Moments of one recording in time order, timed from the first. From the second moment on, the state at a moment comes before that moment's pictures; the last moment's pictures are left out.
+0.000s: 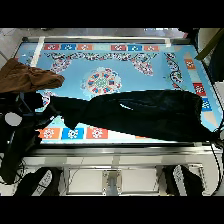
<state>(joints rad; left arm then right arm) 0.17 -0.81 0.62 1.17 -0.93 -1.81 -0.63 -0.65 0.54 -1.82 1.10 1.58</state>
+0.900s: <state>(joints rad) 0.02 -1.14 0.61 1.03 -0.79 -1.63 -0.72 -0.49 0.79 -1.15 1.08 1.40</state>
